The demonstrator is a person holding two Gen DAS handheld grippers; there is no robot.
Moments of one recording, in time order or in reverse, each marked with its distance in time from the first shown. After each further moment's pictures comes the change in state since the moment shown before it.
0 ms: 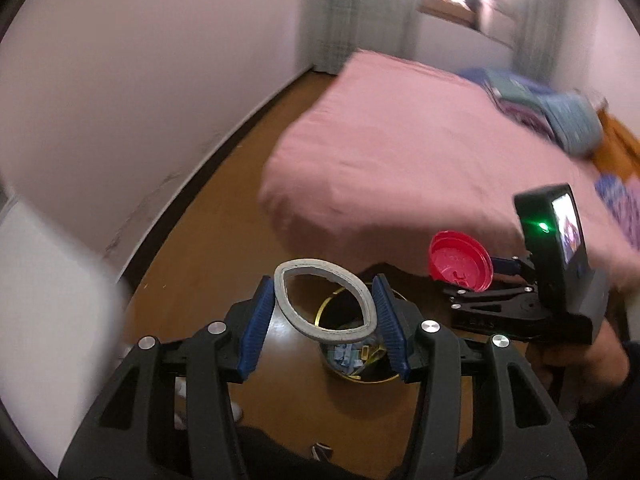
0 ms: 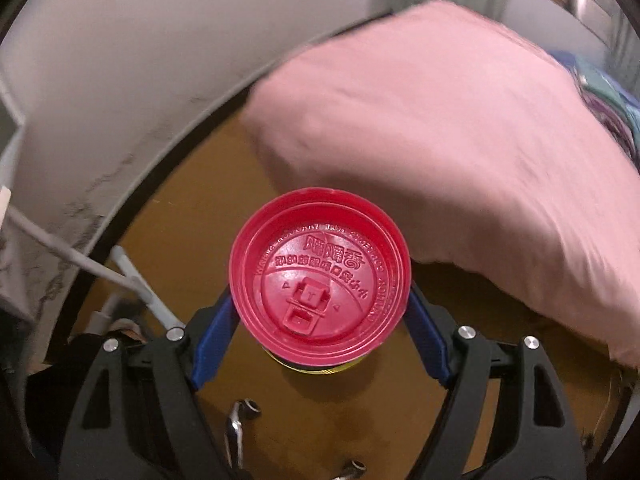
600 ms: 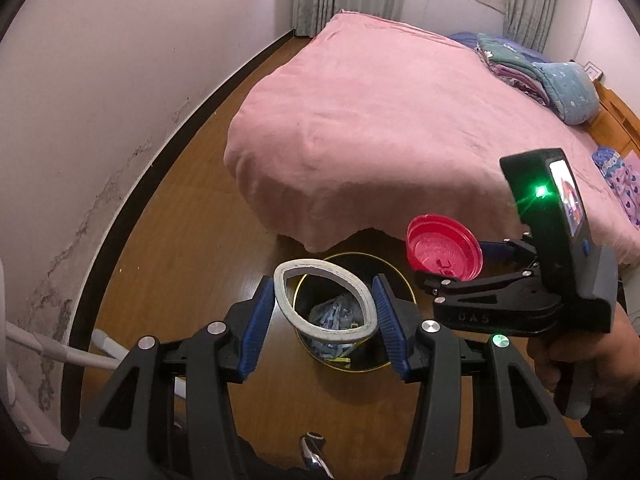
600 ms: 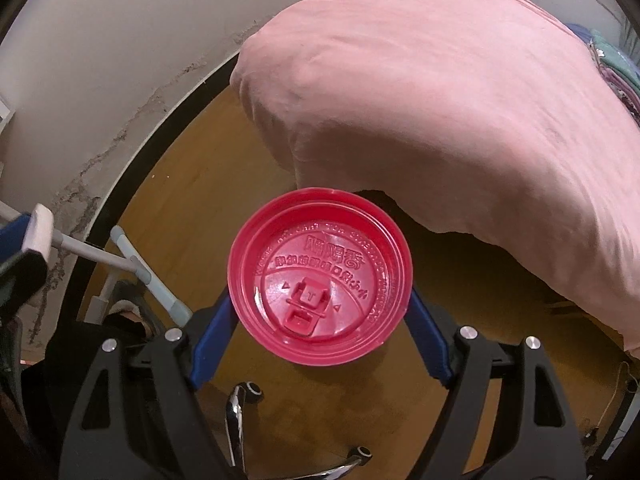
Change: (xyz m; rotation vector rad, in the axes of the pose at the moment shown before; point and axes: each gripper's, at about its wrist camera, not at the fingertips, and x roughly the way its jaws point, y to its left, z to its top) left arm 0.089 0.001 -0.014 0.013 0.128 -0.038; right arm 0.060 -0.013 0.006 0.006 0.107 0.058
